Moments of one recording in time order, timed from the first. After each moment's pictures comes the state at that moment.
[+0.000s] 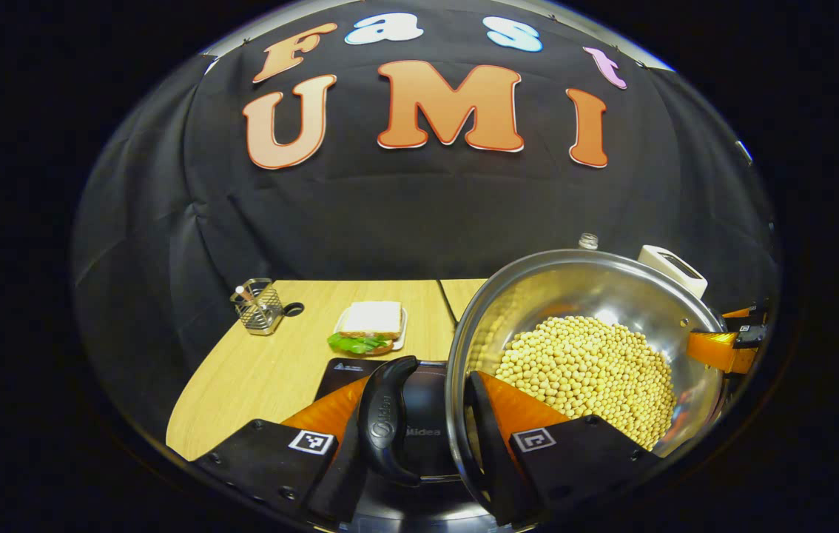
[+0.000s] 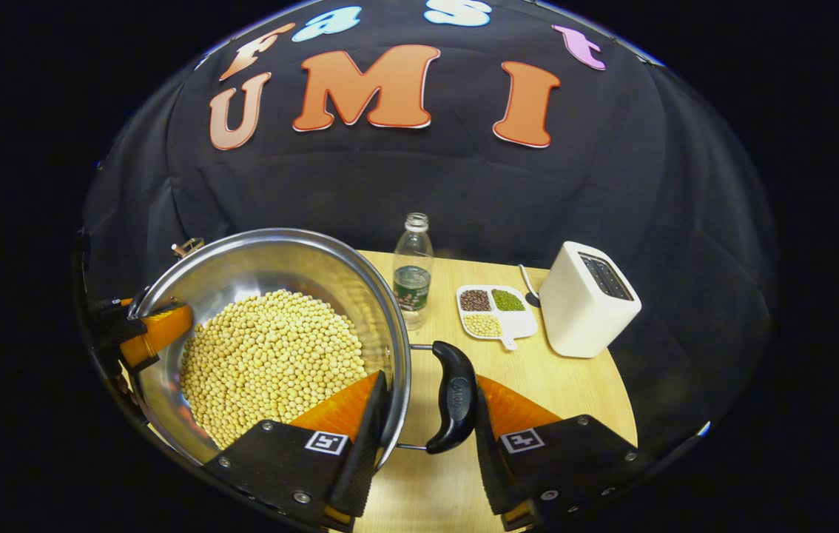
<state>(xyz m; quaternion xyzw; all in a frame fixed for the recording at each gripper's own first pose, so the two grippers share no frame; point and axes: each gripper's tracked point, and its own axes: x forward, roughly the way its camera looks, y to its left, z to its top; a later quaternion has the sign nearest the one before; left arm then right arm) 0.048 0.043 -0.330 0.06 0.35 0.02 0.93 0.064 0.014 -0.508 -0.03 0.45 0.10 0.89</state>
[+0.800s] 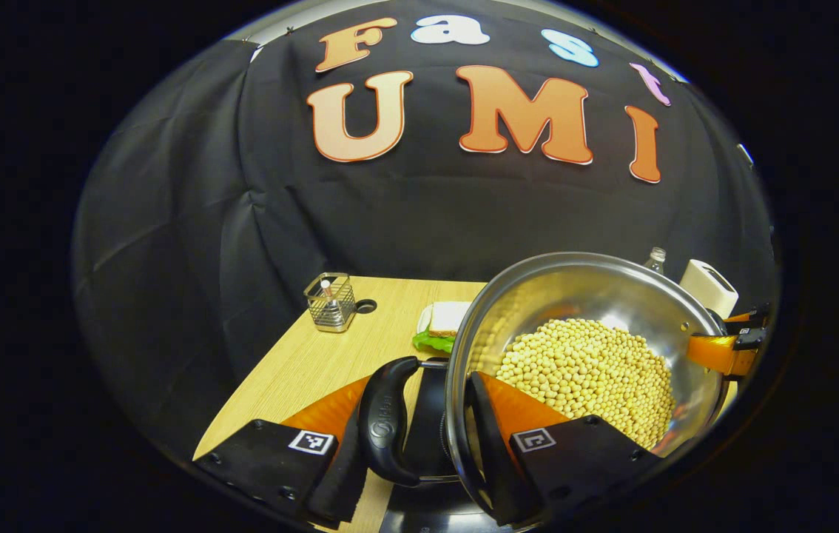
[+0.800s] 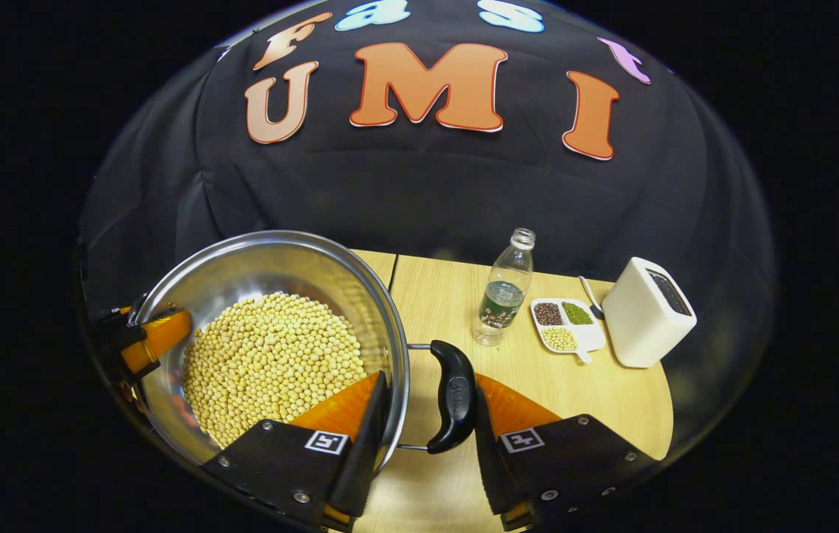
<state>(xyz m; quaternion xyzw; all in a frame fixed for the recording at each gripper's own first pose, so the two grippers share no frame) 0.045 0.164 -0.322 0.06 0.35 0.09 0.93 0.080 -0.011 -0.506 -0.02 0.45 0.14 0.88</state>
